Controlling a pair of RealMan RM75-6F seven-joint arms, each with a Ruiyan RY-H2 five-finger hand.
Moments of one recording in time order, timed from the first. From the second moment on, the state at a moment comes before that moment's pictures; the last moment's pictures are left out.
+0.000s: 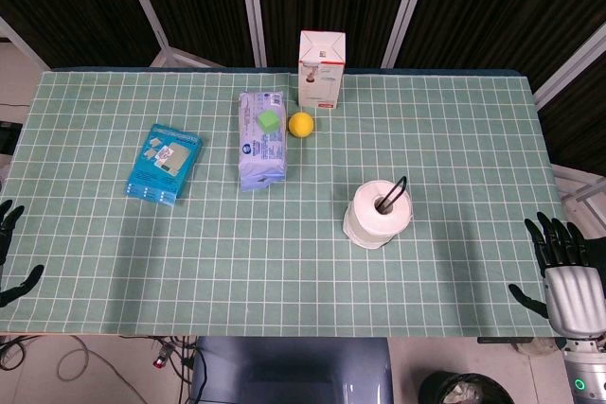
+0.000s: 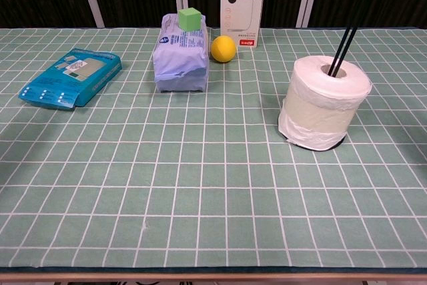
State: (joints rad) left arm -0.05 -1.11 -0.06 -1.56 1.54 1.59 0.06; right arm 0.05 -1.20 0.07 -1.50 -1.60 1.62 -0.03
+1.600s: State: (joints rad) left arm -0.04 -1.11 -0.07 -1.57 1.51 1.59 0.07; right arm 0.35 -1.54 0.21 -1.41 -1.21 1.01 0.62
